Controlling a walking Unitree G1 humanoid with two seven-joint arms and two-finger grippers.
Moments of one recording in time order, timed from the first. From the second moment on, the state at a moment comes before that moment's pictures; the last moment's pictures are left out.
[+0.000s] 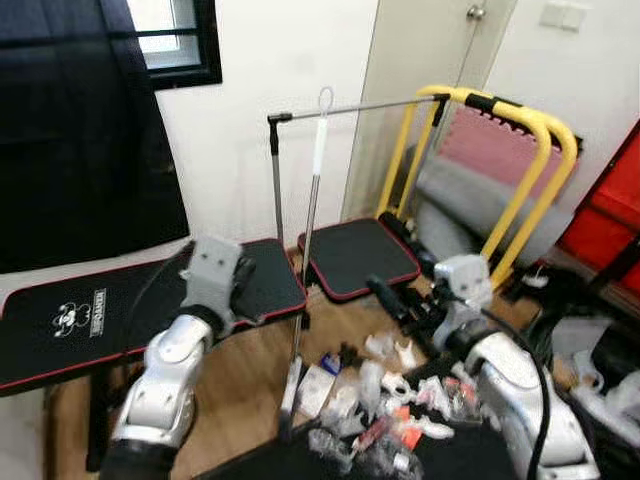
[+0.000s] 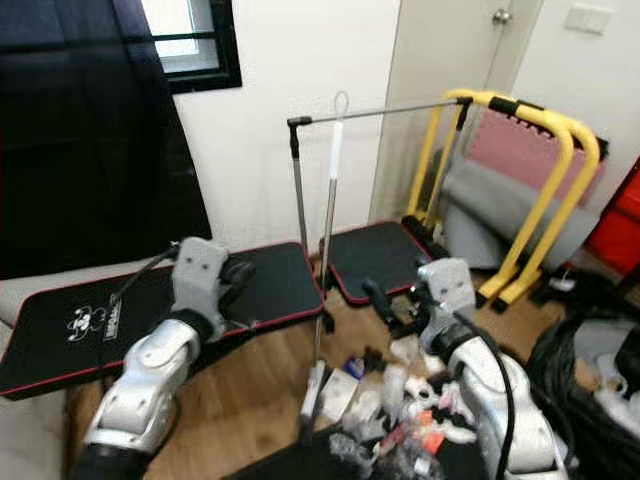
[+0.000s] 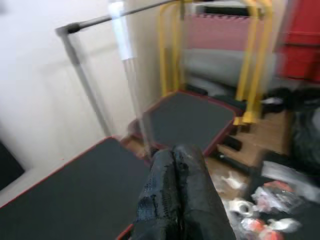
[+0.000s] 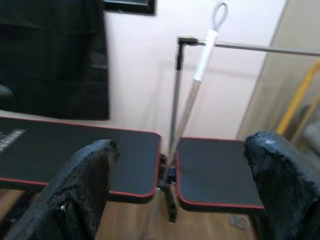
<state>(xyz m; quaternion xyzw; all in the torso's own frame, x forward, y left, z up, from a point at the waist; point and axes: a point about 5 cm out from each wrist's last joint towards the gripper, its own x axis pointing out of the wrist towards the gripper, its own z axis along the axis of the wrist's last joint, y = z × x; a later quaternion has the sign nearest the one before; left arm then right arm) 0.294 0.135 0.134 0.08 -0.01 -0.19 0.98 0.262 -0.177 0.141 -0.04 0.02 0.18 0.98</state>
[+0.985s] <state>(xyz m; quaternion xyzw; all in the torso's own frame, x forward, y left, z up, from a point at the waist) 0.294 0.137 0.136 0.08 -0.01 -0.19 0.98 0.266 -0.178 0.139 -0.04 0.03 0.15 0.99</state>
